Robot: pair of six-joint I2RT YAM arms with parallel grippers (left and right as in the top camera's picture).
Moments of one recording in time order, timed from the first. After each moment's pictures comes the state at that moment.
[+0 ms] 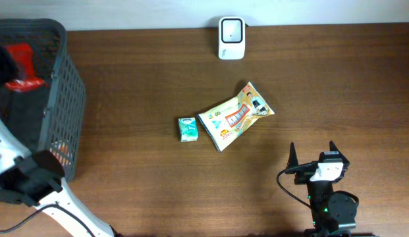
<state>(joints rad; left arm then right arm) 0.57 2.22 2.73 -1.62 0.24 0.01 0.05 0.01 0.01 -0.07 0.06 -0.06</state>
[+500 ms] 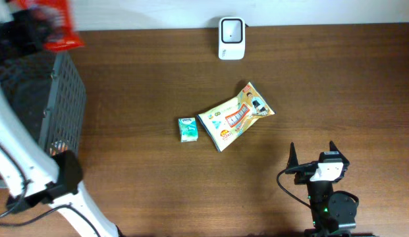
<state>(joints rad) 0.31 2.13 3.07 -1.69 0.60 0.00 0.05 0.01 0.01 -0.07 0.06 -0.07</state>
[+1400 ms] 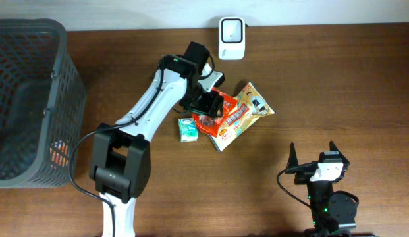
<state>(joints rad) -0.44 2.13 1.84 -1.10 0.38 0.01 0.05 0.01 0.01 -0.07 0.06 -0.07</state>
